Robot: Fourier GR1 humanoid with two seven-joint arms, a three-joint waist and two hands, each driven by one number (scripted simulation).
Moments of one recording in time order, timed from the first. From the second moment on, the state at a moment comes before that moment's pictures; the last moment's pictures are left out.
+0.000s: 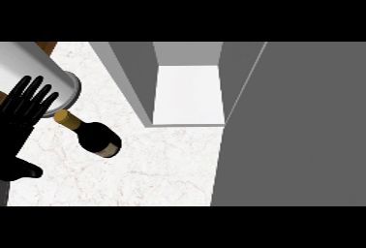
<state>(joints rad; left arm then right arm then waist) -0.13 0.37 0.28 -1.53 0.62 -0.46 0.14 -0.58 -0.25 -0.01 -2.49 -0.12 -0.13 1.02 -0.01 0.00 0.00</state>
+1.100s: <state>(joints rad) -0.21 0.32 0.25 -0.96 0.27 -0.60 -0.33 -0.60 -0.24 0.03 -2.48 -0.09 -0.15 1.02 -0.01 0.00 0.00</state>
